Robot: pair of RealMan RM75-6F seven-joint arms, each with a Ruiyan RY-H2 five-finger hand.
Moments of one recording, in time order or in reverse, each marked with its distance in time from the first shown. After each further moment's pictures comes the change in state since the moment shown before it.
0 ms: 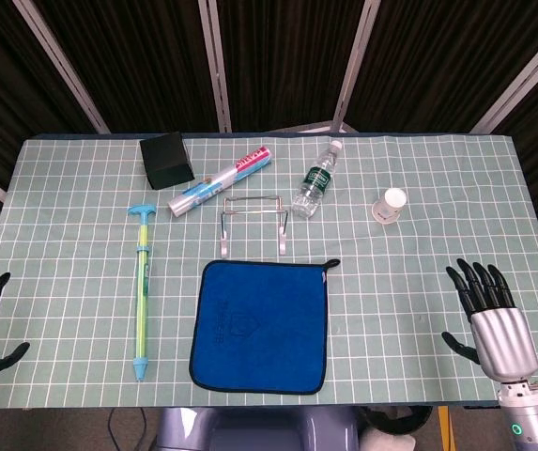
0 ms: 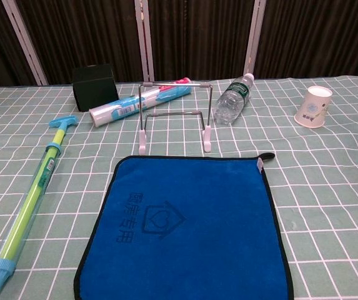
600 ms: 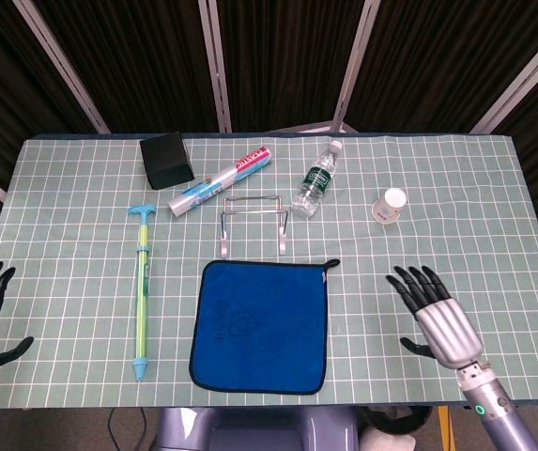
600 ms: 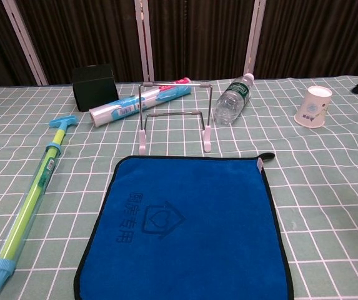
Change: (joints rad) left arm -0.029 -0.027 -0.027 0.007 -0.057 -0.051 0.041; right arm 0.169 -0.046 -0.025 0.046 -0.074 -0.252 0.099
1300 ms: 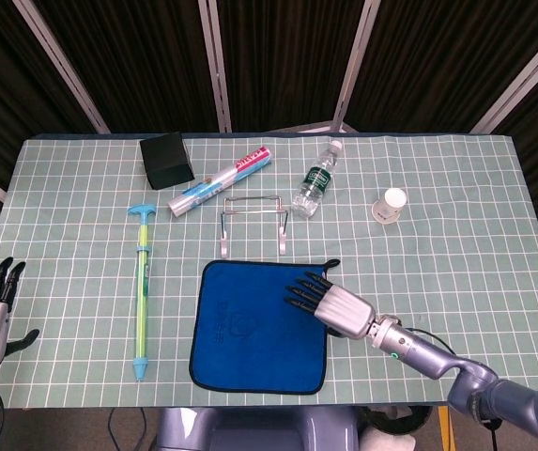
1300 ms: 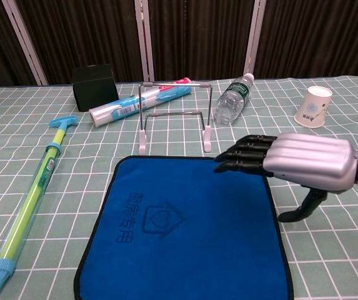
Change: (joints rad) left arm -0.053 -0.067 -0.034 0.037 -0.135 -0.079 0.114; right arm 0.421 -0.385 -0.073 0.609 -0.277 -0.176 0.247
